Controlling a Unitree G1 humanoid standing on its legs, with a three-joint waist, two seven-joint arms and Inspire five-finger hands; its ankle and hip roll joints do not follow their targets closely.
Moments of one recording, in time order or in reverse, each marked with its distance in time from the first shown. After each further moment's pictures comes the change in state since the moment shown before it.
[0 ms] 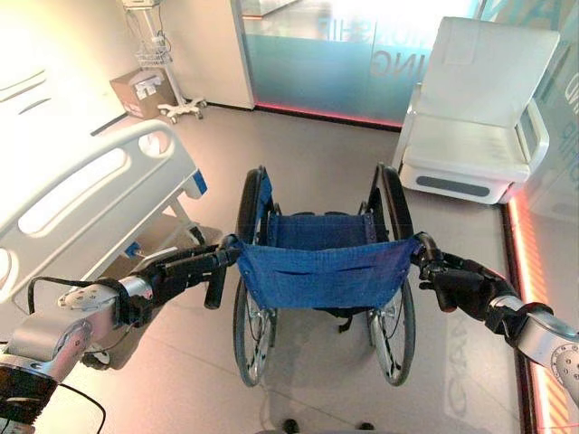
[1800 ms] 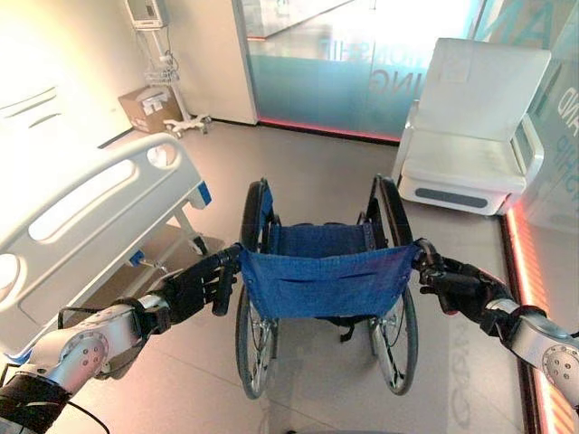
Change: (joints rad) left arm 0.067 -0.020 -0.092 0.012 -0.415 -0.062 0.213; right arm -0.015 -0.019 0.080 0.066 -0.020 -0.077 -0.011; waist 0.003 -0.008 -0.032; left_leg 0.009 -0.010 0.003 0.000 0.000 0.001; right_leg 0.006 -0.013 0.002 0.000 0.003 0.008
